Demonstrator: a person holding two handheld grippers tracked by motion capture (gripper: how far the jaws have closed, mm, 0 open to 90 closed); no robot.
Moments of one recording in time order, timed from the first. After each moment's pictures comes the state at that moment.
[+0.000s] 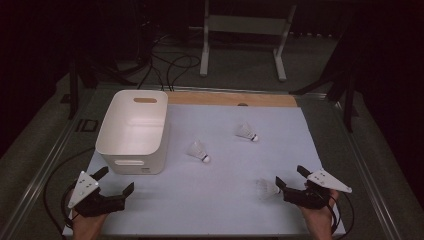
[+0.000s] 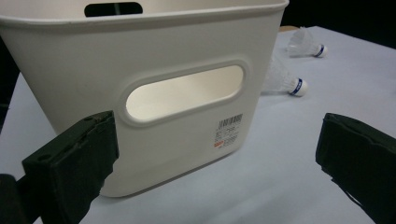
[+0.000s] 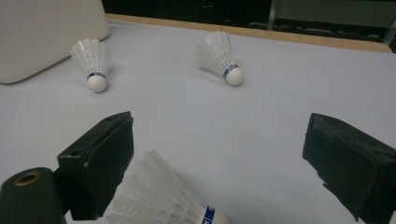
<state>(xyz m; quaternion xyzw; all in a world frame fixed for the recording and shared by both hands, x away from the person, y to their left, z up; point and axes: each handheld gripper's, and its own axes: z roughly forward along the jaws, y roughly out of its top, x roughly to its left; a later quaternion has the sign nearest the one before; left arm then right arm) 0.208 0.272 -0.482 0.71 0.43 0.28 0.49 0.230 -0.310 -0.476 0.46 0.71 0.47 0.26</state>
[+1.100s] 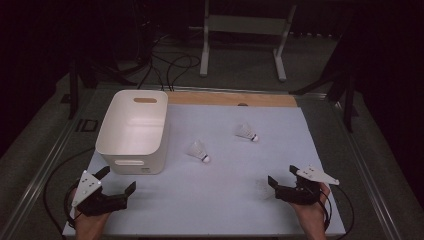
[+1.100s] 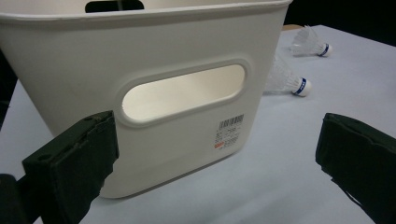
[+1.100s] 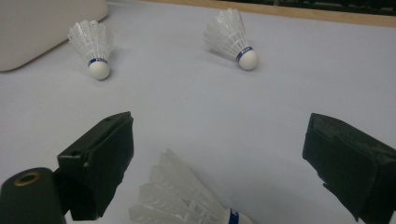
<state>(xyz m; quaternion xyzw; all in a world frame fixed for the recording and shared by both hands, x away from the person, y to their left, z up) 0.210 0.266 -0.483 0.70 0.43 0.28 0.49 0.241 -0.290 -0.476 0.47 0.73 0.44 0.23</state>
